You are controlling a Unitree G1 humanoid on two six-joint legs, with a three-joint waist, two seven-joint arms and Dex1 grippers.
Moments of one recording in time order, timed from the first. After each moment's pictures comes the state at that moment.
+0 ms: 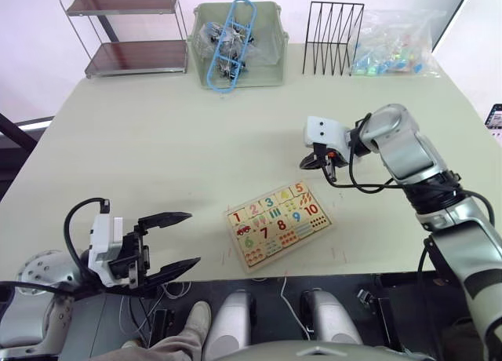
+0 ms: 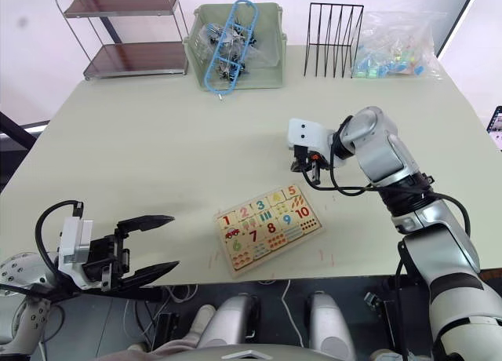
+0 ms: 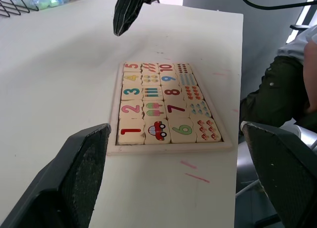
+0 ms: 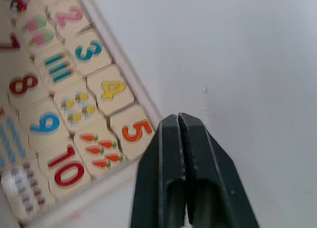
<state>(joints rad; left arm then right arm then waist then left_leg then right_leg) 0.27 0.74 0.35 -0.20 -0.63 0.01 -1.38 -0.90 -0.49 0.34 0.15 -0.11 0.61 1.30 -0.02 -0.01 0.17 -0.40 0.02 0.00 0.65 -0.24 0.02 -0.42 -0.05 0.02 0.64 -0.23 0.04</state>
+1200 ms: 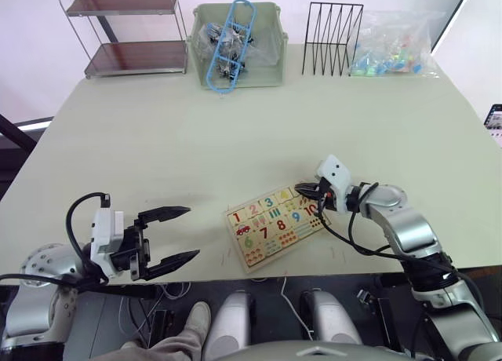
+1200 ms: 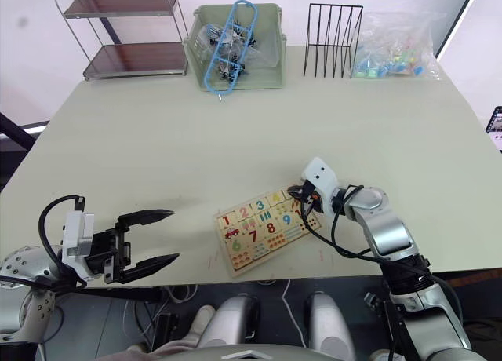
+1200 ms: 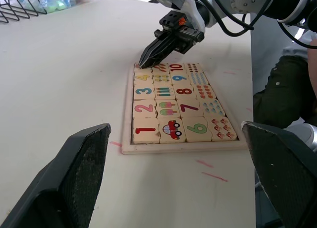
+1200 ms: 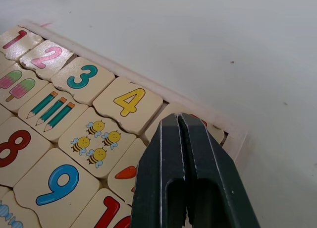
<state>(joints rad) 0.20 0.72 0.34 -0.12 -0.61 -0.01 -1.39 -0.40 -0.37 0.21 -0.07 0.10 0.54 0.82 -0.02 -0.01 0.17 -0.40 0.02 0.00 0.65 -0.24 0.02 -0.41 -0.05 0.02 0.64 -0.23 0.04</state>
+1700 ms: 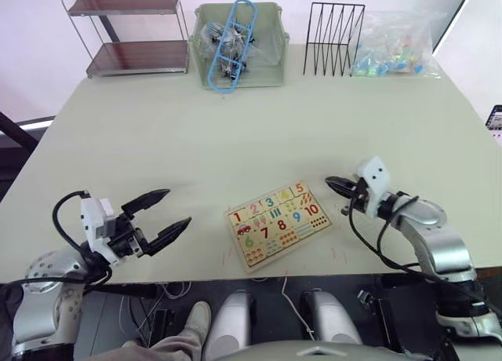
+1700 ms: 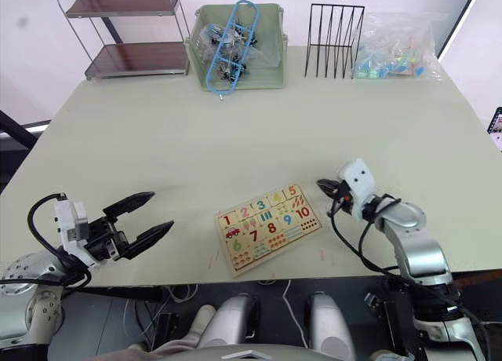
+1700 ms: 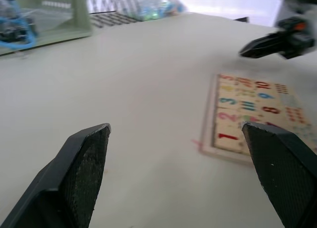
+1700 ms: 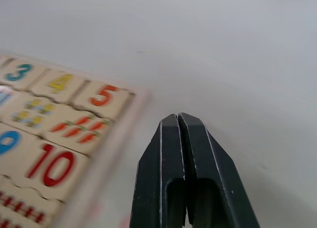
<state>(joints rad) 0.19 0.62 0.42 -0.08 -0.59 0.02 -1.08 -0.16 -0.44 -0.06 -0.19 0.19 0.37 0.70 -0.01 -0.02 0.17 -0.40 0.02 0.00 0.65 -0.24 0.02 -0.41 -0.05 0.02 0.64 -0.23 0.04</state>
